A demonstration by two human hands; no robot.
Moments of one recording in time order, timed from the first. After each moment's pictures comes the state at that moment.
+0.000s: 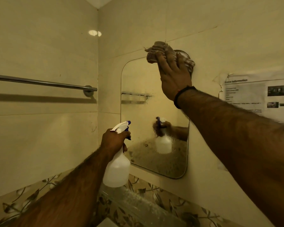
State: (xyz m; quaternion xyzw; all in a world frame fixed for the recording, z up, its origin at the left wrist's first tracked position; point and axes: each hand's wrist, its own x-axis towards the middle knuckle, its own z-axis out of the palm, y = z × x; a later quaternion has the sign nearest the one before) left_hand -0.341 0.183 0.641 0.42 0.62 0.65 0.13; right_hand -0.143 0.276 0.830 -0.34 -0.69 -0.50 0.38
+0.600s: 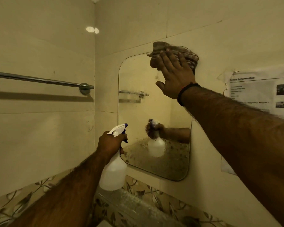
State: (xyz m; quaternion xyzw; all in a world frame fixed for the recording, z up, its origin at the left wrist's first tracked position) left_hand -0.355 0.199 0.630 0.43 0.61 0.65 0.13; right_hand -0.143 0.310 0.836 -0.35 -0.70 -0.51 0.36
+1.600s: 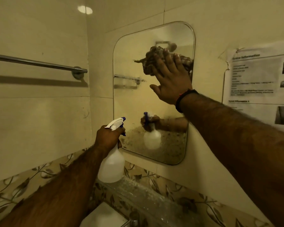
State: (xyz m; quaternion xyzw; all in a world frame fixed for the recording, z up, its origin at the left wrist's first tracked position) left_hand -0.350 0.208 0.601 0.41 0.63 0.65 0.13; right_hand -0.142 0.318 0.768 -0.31 -0.72 -0.51 0.34
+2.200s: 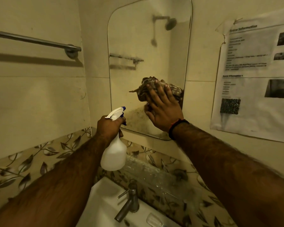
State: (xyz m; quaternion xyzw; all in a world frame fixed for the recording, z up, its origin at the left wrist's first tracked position) left_hand -0.323 0.187 0.569 0.39 0.66 0.63 0.15; right_hand -0.136 0.301 0.610 -0.32 -0.79 -0.44 0.29
